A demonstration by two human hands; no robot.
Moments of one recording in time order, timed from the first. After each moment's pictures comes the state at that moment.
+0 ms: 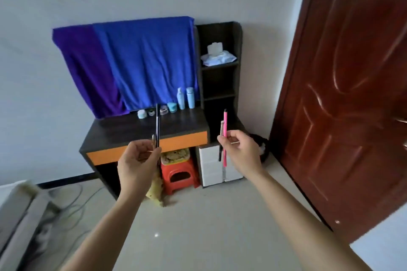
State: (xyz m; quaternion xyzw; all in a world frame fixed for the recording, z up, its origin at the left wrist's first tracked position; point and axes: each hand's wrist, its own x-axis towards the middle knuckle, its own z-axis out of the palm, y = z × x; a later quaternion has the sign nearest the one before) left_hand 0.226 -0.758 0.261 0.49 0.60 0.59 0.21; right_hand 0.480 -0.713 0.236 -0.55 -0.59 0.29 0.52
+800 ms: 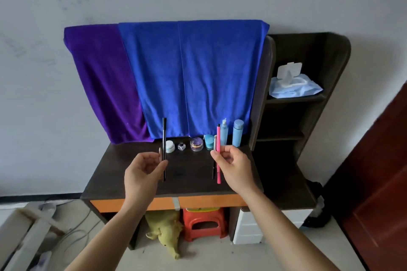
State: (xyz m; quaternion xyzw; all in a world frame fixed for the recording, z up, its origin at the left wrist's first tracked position) left_hand 0.051 -0.371 0.211 0.41 0.64 0.60 0.24; right_hand 0.276 -0.300 0.195 -0.50 -0.59 0.39 0.49
